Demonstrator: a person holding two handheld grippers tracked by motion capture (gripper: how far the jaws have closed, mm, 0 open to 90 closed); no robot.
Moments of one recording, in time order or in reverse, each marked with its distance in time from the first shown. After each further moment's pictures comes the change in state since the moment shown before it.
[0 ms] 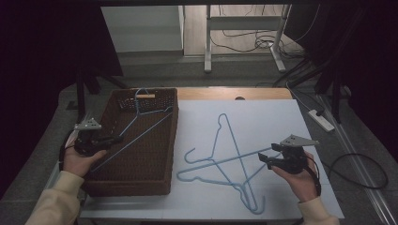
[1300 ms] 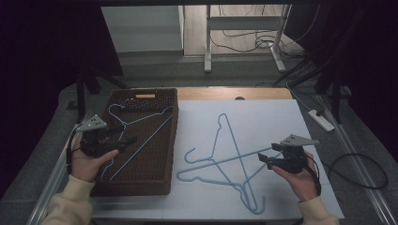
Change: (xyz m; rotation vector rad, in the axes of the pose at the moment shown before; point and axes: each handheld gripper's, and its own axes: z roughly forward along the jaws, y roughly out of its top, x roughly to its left) left arm -0.064 0.027 -0.019 -0.168 -0.012 0.009; right arm -0.002 0.000 0.001 0.005 0.008 0.007
